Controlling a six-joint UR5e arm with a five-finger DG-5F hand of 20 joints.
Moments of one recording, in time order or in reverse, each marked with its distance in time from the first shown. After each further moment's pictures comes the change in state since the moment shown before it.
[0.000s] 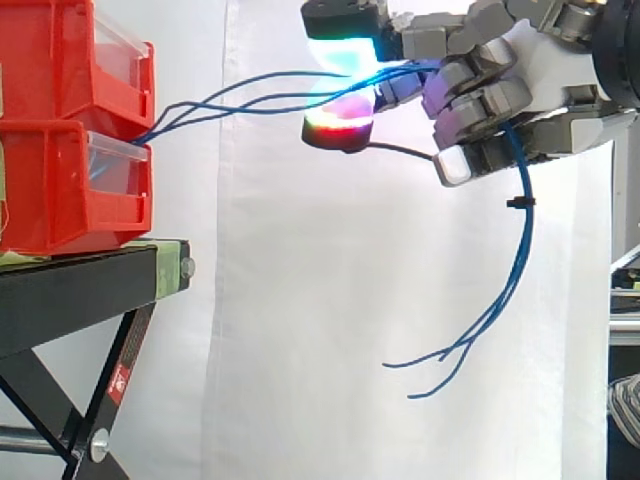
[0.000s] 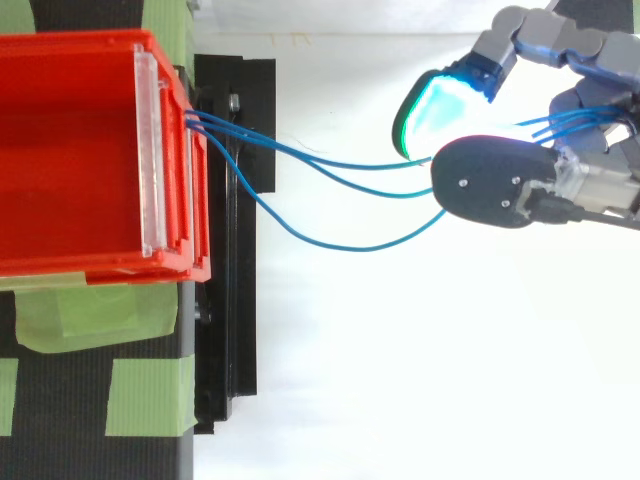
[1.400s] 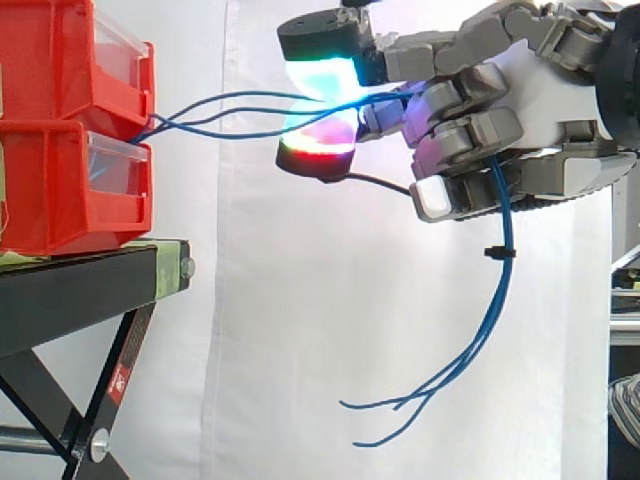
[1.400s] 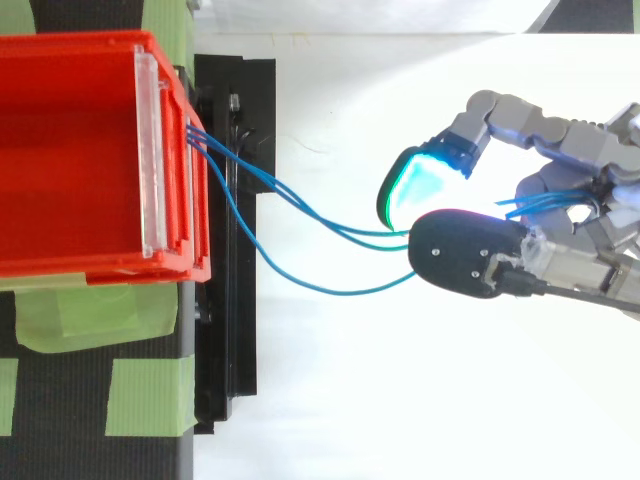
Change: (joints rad) arm 0.056 -0.051 0.000 0.024 0.022 0.140
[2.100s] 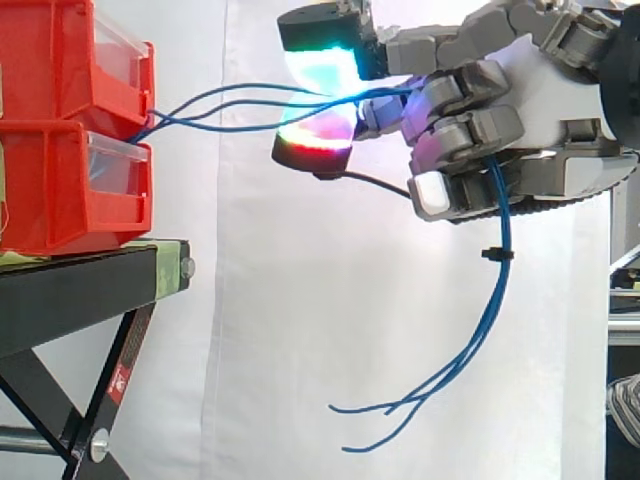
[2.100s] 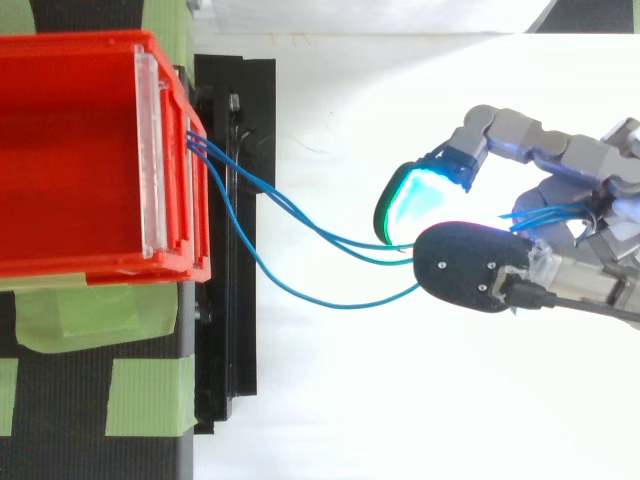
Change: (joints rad) arm 0.007 0.000 0.000 -0.015 -0.002 0.052
